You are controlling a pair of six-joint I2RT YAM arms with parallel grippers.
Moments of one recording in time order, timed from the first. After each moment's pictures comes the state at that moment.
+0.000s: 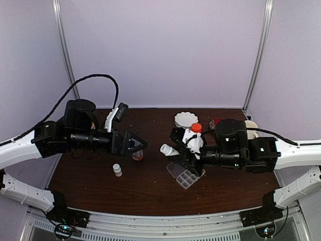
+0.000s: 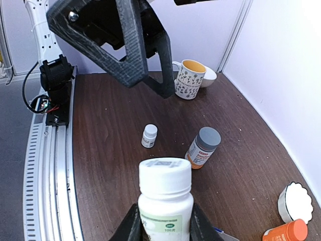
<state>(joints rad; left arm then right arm) -1.02 1.07 1.03 -0.39 0.16 -0.61 1.24 1.17 0.94 -0.10 0.08 -0.19</state>
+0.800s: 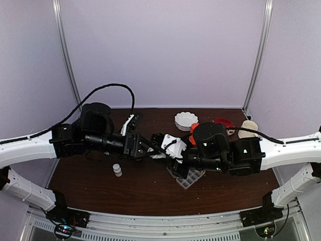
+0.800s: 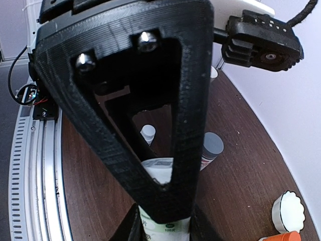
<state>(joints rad) -1.02 1.20 1.00 -0.21 0.40 -0.87 1.30 1.35 1.07 -0.10 0.20 -0.24</state>
